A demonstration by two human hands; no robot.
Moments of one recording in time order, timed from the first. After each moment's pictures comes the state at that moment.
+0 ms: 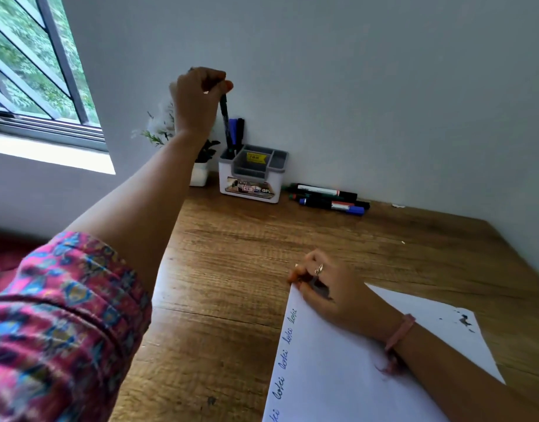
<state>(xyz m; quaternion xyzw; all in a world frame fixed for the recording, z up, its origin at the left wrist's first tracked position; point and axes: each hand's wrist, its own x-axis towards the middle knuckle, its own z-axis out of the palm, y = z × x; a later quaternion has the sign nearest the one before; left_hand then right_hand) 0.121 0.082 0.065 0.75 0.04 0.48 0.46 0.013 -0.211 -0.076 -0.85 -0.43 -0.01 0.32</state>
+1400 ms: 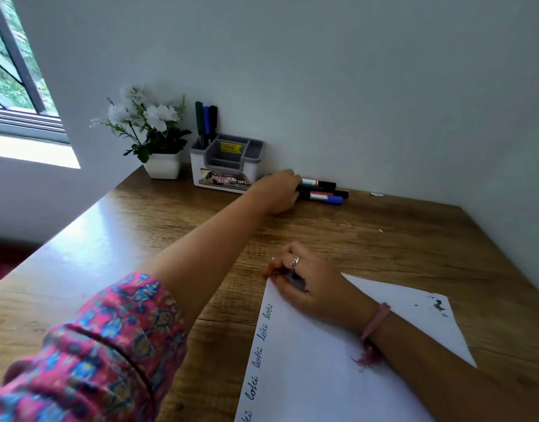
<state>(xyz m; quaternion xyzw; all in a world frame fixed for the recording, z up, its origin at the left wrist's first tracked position) 0.150 -0.065 -0.042 0.98 -0.15 0.08 0.11 0.013 -0.213 -0.074 -0.84 -0.42 -0.01 0.33</state>
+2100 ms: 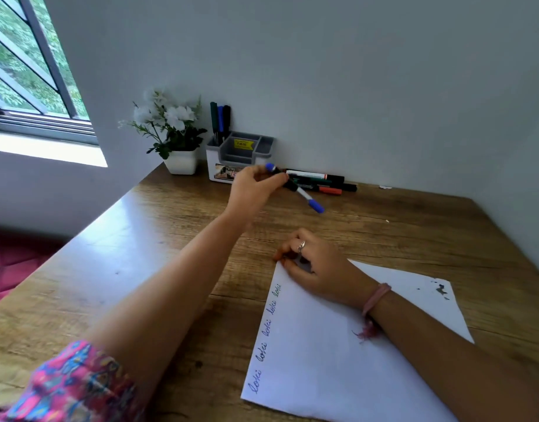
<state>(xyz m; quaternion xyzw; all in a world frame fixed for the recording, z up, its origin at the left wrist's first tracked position) 0.060 -0.042 -0.039 0.71 0.07 0.16 0.68 0.014 -0.212 -0.077 -0.84 -0.43 -0.02 0.33</state>
